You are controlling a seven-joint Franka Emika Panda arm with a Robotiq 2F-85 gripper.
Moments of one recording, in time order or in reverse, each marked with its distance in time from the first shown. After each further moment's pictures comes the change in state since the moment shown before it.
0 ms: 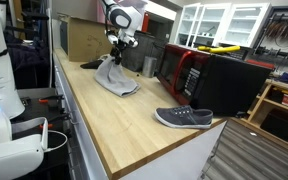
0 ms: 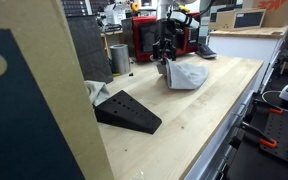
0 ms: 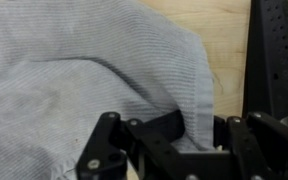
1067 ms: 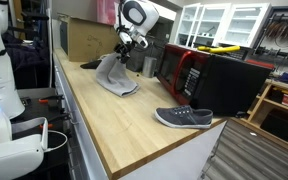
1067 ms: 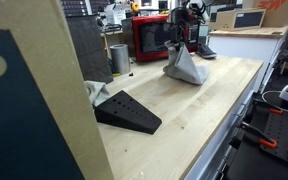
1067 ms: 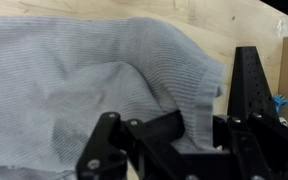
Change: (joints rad) arm -0.107 0.018 -0.106 0.125 0.056 -0.324 -0.360
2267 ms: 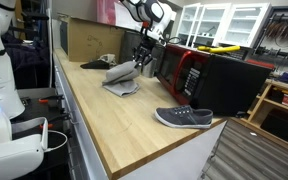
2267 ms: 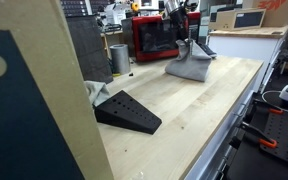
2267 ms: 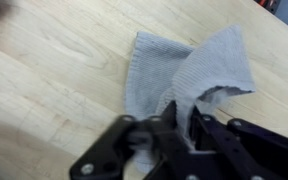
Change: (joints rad) arm -0.032 0.224 -0.004 0.382 -0.512 -0.209 -0.228
